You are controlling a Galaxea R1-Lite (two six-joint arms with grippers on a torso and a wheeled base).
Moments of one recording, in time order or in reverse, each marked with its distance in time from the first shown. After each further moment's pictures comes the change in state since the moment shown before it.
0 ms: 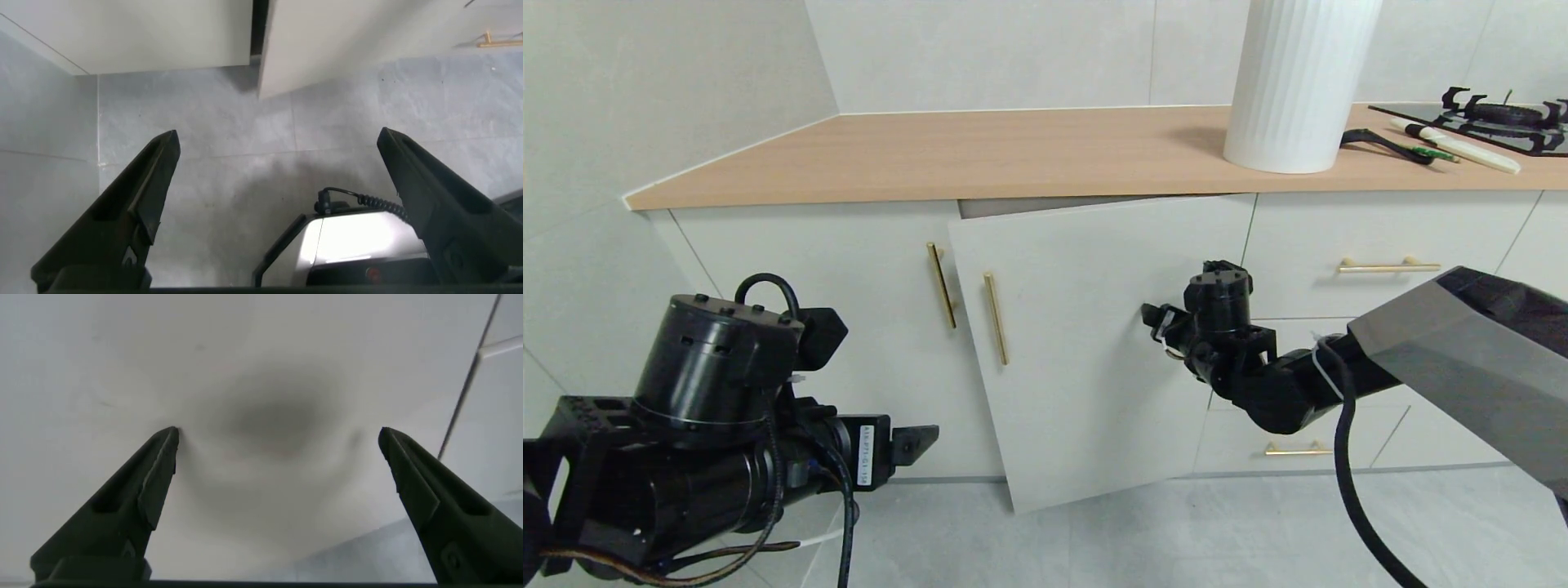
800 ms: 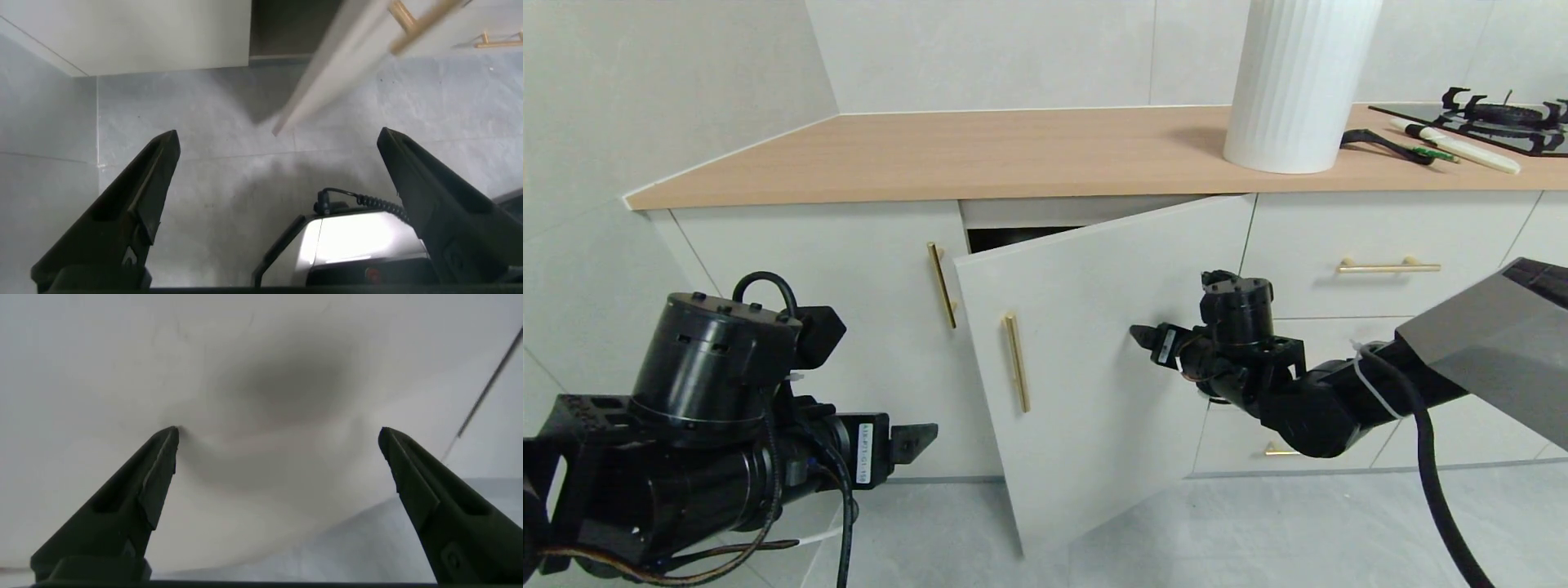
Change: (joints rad) left arm 0.000 -0.002 -0.002 0.000 0.000 0.000; right arm 0.031 -0.123 0.180 -0.001 0.183 -0.023
